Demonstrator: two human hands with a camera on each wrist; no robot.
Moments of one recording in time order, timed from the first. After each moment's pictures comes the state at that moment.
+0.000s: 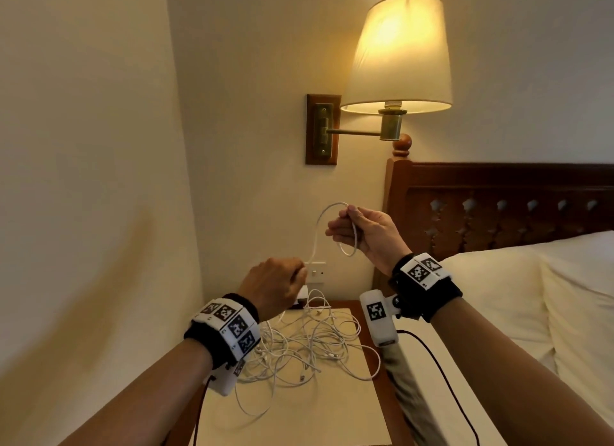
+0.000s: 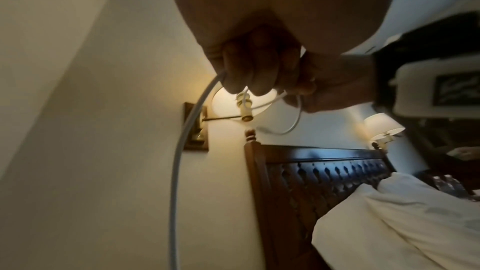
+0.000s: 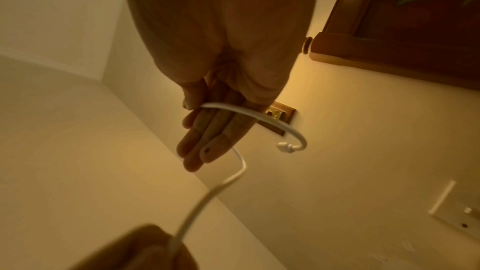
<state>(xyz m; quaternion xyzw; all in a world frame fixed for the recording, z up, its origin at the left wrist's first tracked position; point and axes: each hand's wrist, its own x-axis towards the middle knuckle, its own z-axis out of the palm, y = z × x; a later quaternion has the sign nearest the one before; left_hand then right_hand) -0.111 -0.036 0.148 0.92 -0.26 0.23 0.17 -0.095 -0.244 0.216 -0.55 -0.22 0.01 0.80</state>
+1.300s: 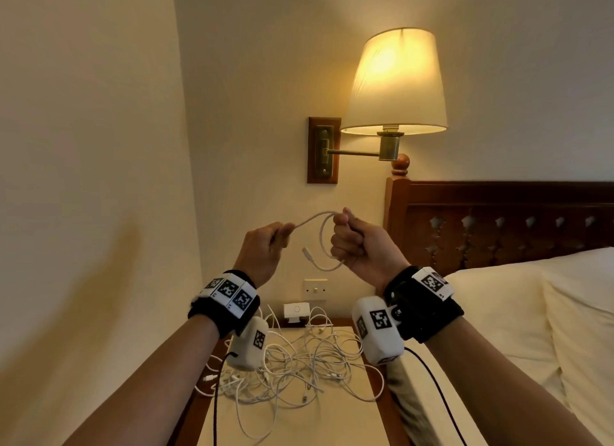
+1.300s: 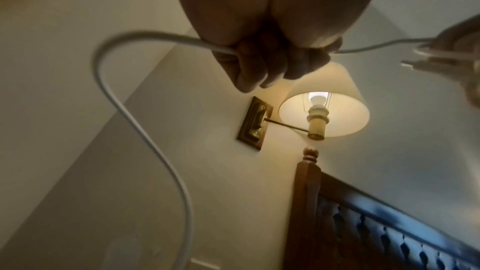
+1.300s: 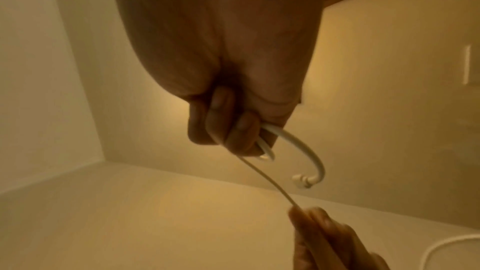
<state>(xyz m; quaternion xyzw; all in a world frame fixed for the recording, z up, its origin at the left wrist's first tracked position) -0.085 -0.020 0.206 0.80 -0.27 0.37 0.38 -0.116 -0.227 0.239 -0.44 -0.26 0.16 0.85</state>
